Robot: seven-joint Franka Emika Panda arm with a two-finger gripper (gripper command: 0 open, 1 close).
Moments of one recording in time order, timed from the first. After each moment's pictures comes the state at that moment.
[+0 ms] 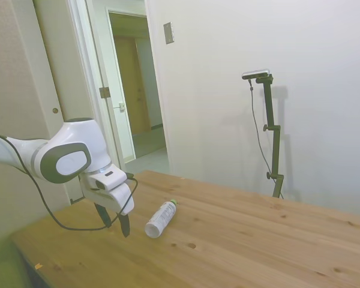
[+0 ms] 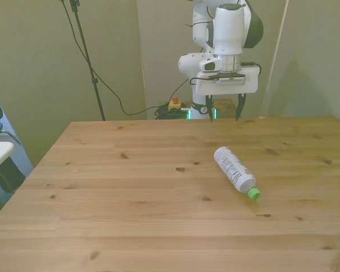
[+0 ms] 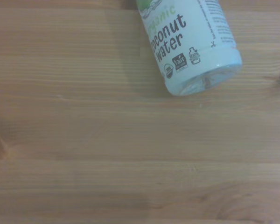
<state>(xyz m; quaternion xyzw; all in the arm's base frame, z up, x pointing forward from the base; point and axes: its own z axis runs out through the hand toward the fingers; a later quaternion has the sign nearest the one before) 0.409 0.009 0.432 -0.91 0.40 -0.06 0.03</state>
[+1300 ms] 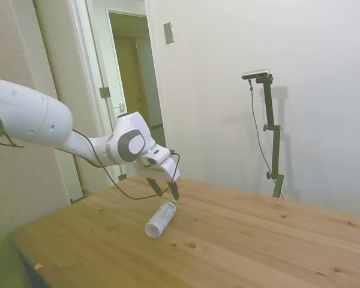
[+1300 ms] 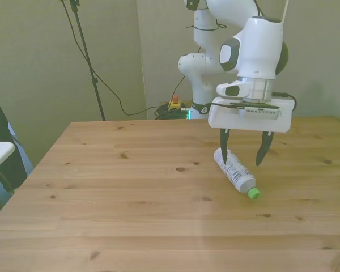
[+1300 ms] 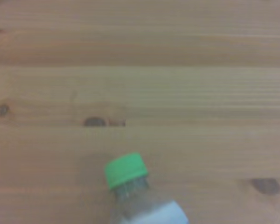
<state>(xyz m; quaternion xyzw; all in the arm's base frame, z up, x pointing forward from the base) 0.632 0.026 0.422 -0.89 0.42 -0.16 0.01</state>
